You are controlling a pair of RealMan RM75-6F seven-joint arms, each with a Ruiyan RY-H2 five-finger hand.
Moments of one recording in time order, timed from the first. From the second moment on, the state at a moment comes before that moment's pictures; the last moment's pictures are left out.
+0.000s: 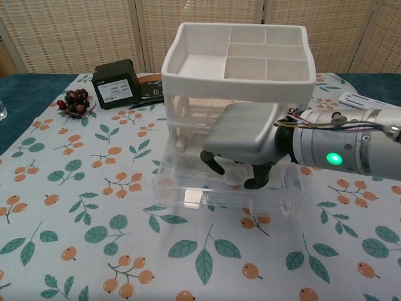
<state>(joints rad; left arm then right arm) -0.10 -1.22 -0.02 -1.47 1.50 1.47 0.03 1.13 -1.47 -0.08 -1.83 -0.86 0.99 -1.08</state>
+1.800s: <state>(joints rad) -0.12 -1.21 -0.03 -1.50 1.52 1.46 0.05 0.87 -1.20 -0.14 -2.12 -1.33 1.29 -0.94</state>
